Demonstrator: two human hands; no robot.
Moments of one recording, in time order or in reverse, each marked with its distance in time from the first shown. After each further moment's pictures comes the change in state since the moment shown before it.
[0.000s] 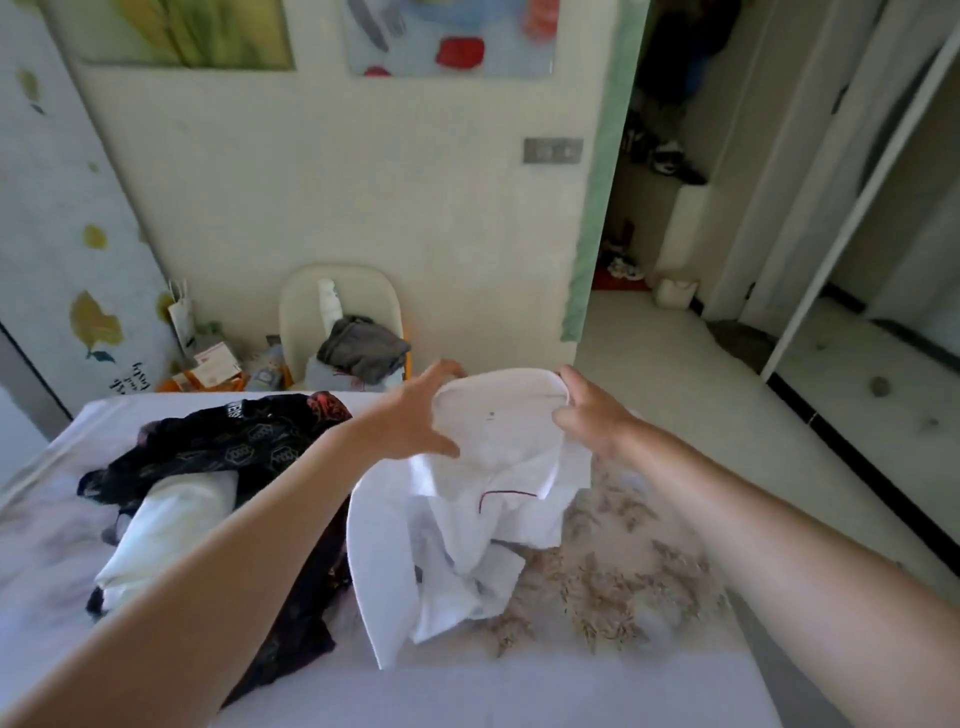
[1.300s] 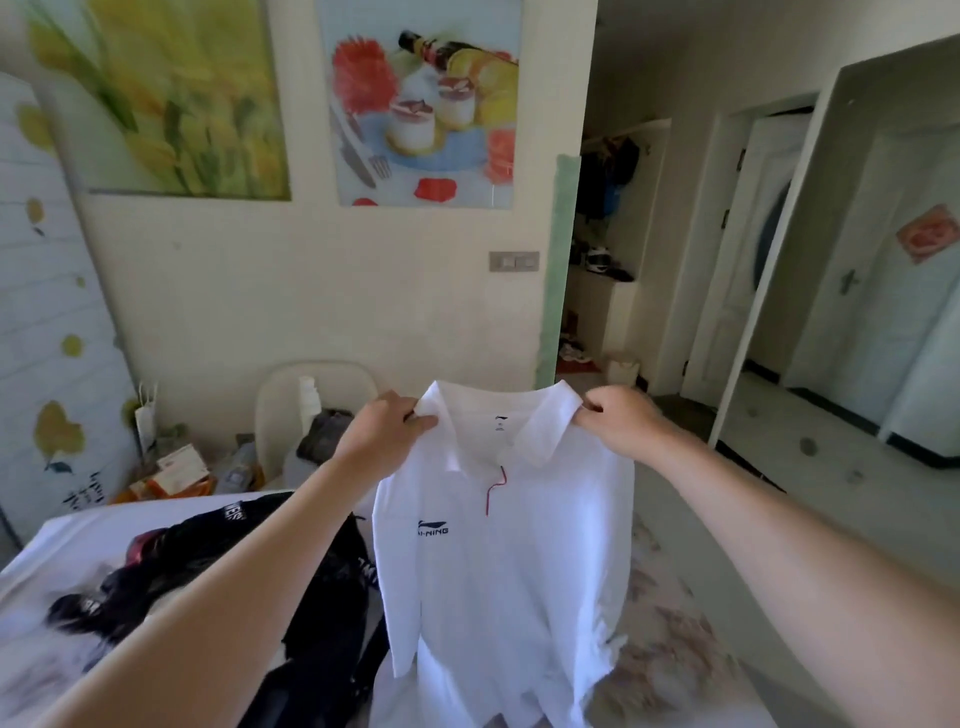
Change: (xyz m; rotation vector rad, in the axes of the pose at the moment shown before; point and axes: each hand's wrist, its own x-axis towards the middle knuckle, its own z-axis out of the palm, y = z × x) left_hand -0.023 0.001 -0.106 0.138 0.399 -0.021; right_hand -0.021 -0.094 -0.047 -0.205 0.334 0.007
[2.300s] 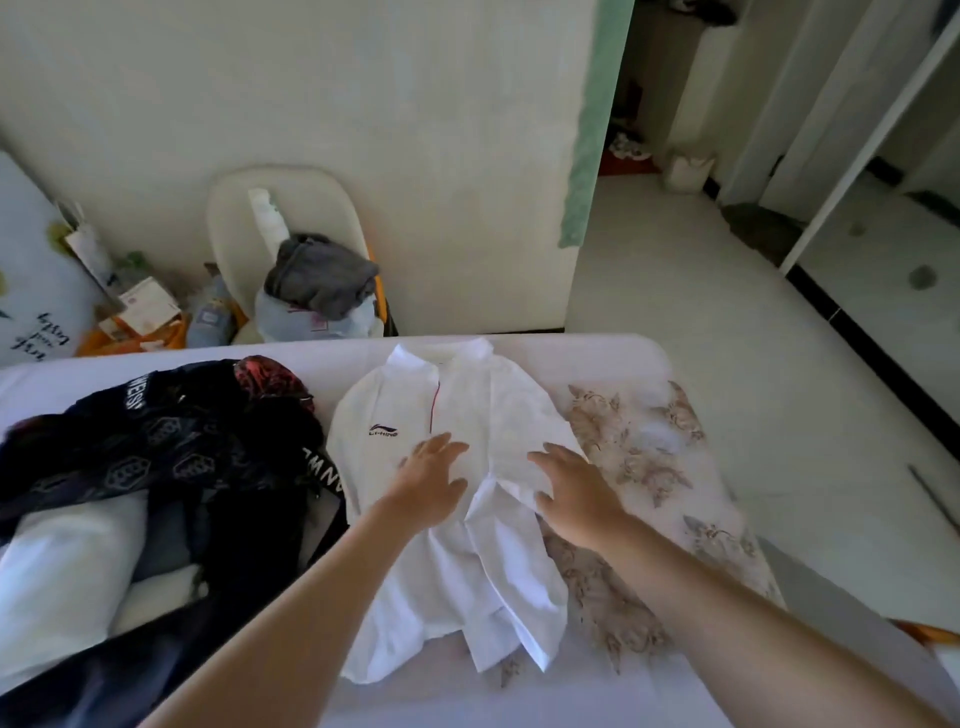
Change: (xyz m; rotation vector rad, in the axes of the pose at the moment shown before) left_hand 0.011 -0.095 0.327 0.122 -0.614 -0.188; right_hand 0.028 0.244 0.262 -0.210 -0.555 -0.007
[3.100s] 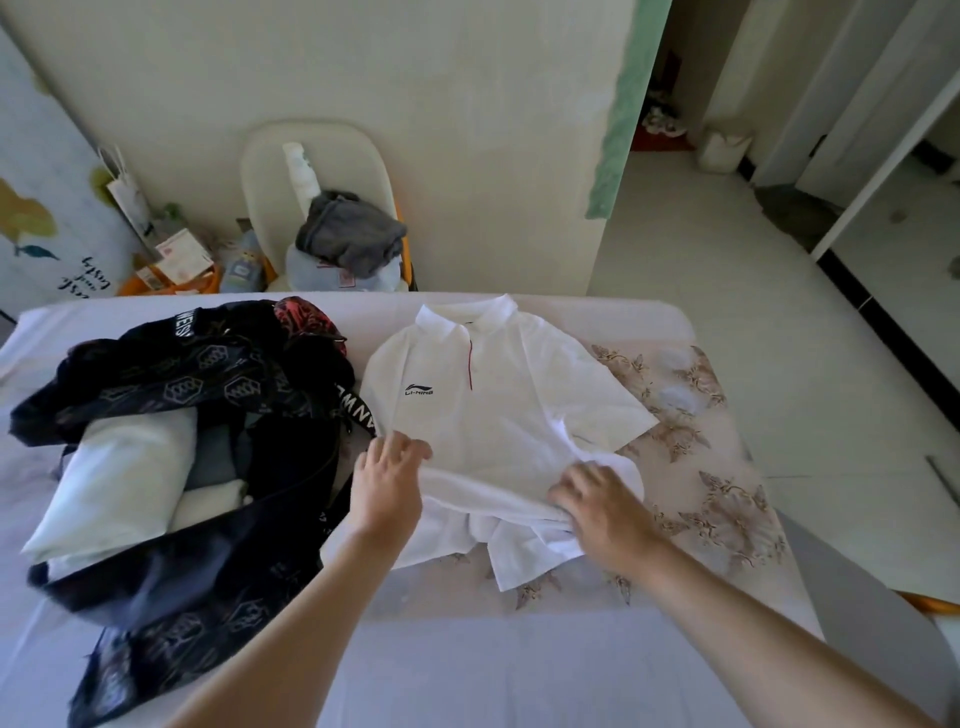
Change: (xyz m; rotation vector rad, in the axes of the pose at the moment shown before) left_hand -0.099 -0.063 0.045 0.150 0.512 0.031; right_hand -0.074 0.011 0.060 -0.267 0.288 -0.459
